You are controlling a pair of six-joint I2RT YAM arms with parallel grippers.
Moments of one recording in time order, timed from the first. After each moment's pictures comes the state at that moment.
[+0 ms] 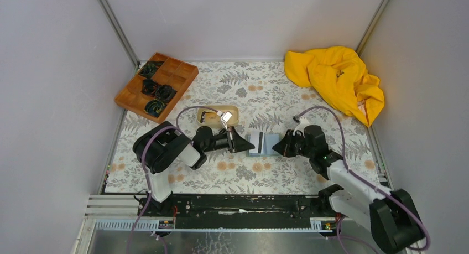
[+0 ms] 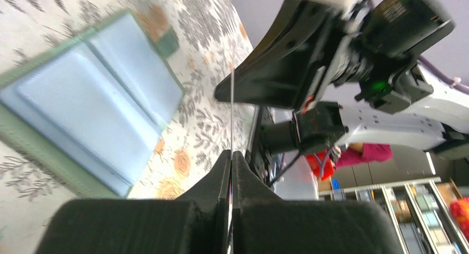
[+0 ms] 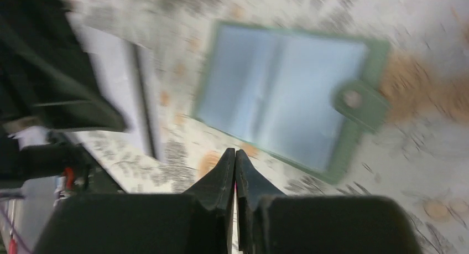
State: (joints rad) left arm -0.65 1.85 0.42 1.39 0.61 -1.06; right arm 0.41 1.04 0.31 0.08 -0.34 0.54
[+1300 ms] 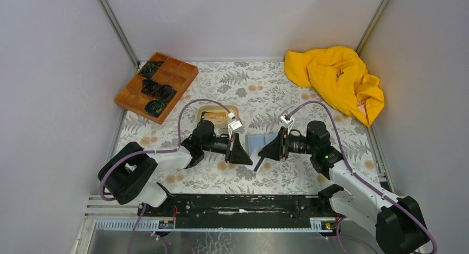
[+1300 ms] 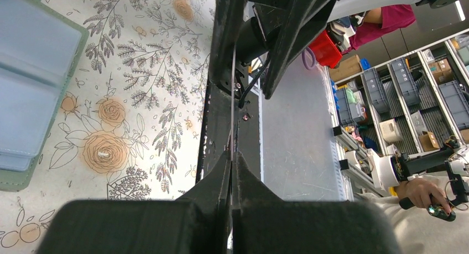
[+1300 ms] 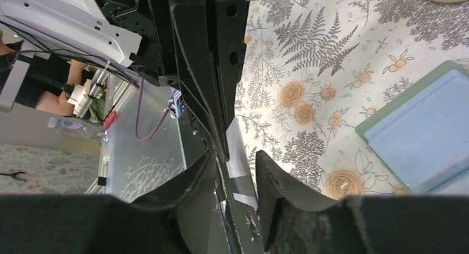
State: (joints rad) left arm -0.71 1.45 0.48 0.78 0.97 -0.67; right arm 0.46 0.91 0.38 0.25 -0.88 0.55
